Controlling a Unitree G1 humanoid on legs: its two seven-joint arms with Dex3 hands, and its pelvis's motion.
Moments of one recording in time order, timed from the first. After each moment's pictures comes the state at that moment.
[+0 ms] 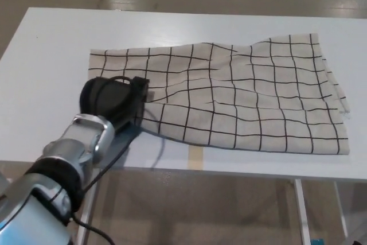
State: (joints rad) left_arm -0.88 0.33 -0.67 1.25 0.84 -0.12 0.41; right_arm 0.06 -0.11 -0.18 1.06 -0.04 -0.65 -0.21
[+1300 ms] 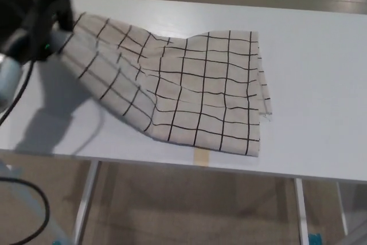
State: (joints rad) left_arm -0.99 0.68 -0.49 0.97 0.80 -0.44 0.57; right_arm 0.08 -0.11 -0.17 1.08 -0.03 -0.65 -0.18
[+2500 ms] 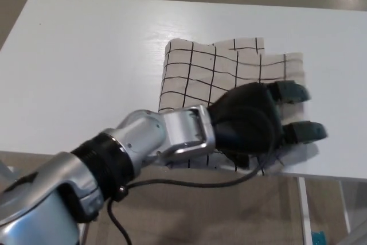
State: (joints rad) left_arm -0.99 0.28 -0.98 0.61 1.13 -0.45 0.34; right_arm 0.08 -0.11 -0.18 1.04 -0.03 -0.65 -0.17
